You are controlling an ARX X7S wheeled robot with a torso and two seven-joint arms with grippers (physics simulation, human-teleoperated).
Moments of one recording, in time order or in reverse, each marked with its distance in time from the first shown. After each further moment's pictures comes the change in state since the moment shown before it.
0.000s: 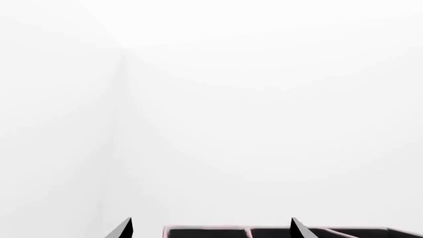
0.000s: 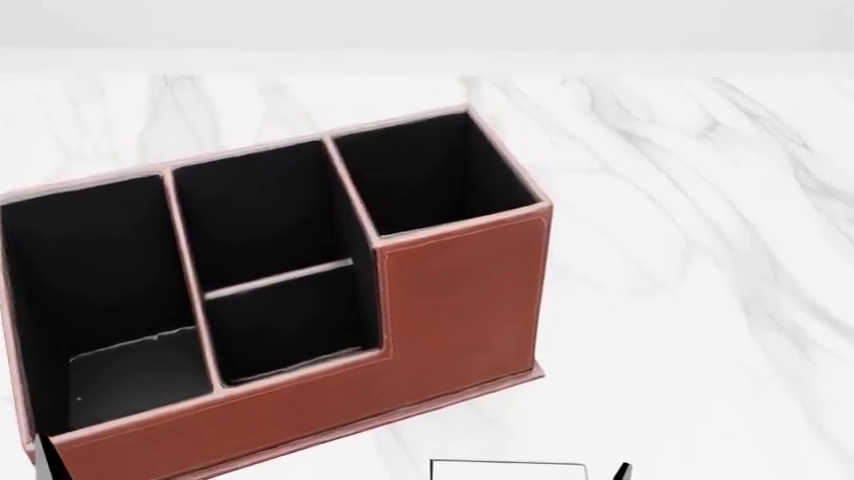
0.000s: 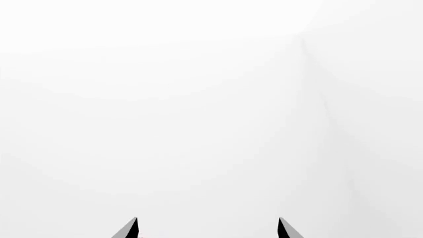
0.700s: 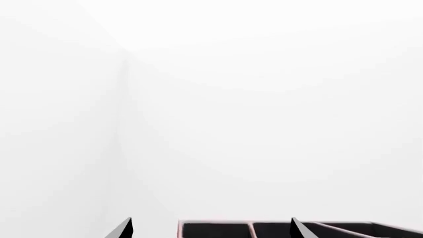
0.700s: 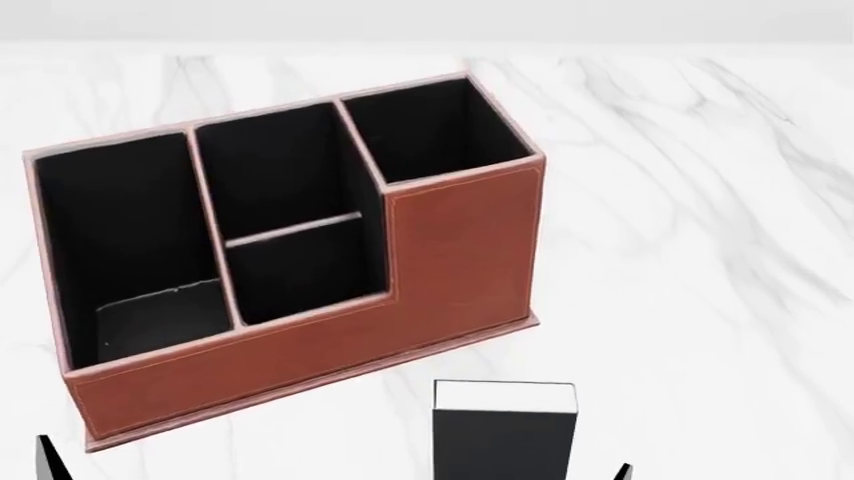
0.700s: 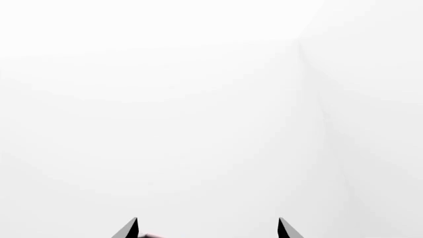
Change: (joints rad) left arm 0.004 0.013 -0.015 -0.001 0.005 0.003 0.018; right arm -0.006 -0.014 0.015 -0.007 0.000 0.003 -0.018
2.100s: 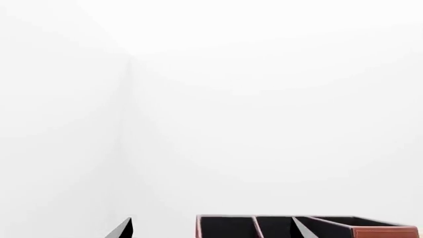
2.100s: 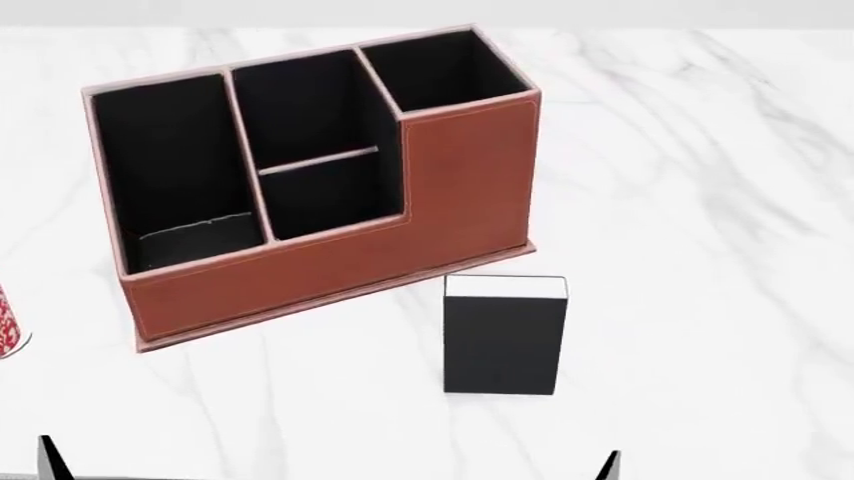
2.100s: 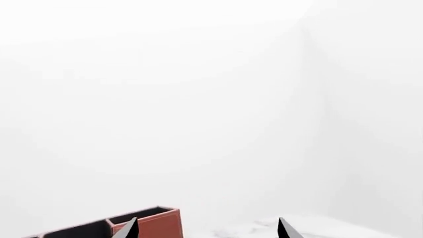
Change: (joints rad) left arm 0.009 0.031 -0.031 0.008 0.005 -0.001 0.044; right arm 0.012 -0.012 0.011 -0.014 0.056 0.101 -0.059
